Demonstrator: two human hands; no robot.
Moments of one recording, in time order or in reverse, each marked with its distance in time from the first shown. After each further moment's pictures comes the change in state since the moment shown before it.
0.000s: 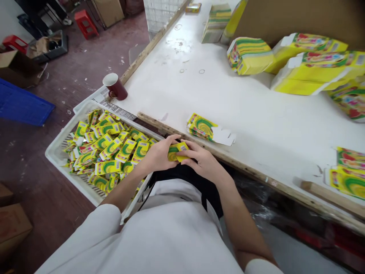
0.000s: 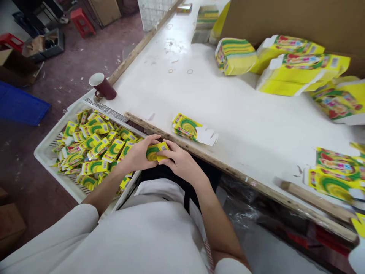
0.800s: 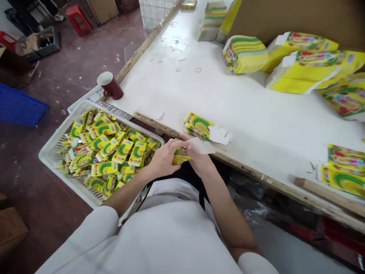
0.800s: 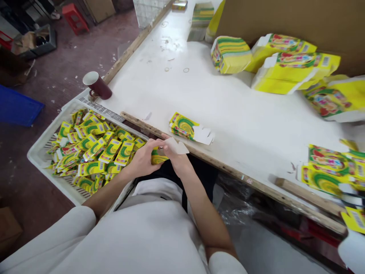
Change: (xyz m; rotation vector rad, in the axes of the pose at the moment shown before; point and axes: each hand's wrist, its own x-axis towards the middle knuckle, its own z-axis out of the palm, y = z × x) left_hand -0.001 0.003 0.028 -0.002 0.088 0.152; right_hand 0.005 0.006 0.031 0.995 0.271 0.443
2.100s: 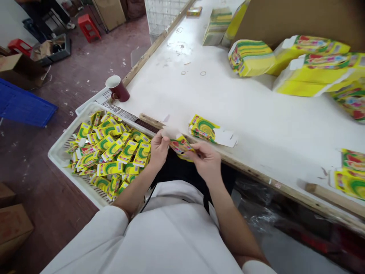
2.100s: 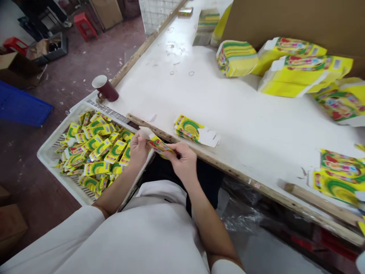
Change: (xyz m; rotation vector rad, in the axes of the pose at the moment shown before) left_hand 0.022 -0.014 0.003 -0.851 0.699 -0.380; right_hand -0.010 -0.020 0.014 -0.653 0.281 -0.489
